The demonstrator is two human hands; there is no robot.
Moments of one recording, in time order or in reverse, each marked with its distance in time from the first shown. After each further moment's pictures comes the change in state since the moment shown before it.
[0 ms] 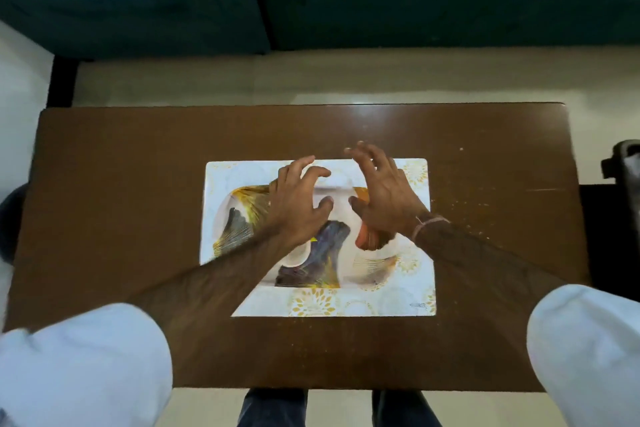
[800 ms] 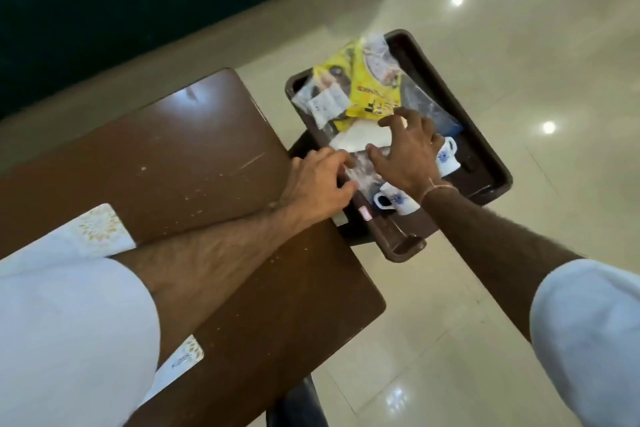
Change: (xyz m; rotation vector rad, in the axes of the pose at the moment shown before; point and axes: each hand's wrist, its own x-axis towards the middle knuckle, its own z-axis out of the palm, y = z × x) left_hand 0.017 0.426 0.288 0.031 -0.523 0.575; right_hand -0.282 0.396 -0.147 -0.065 0.468 0.870
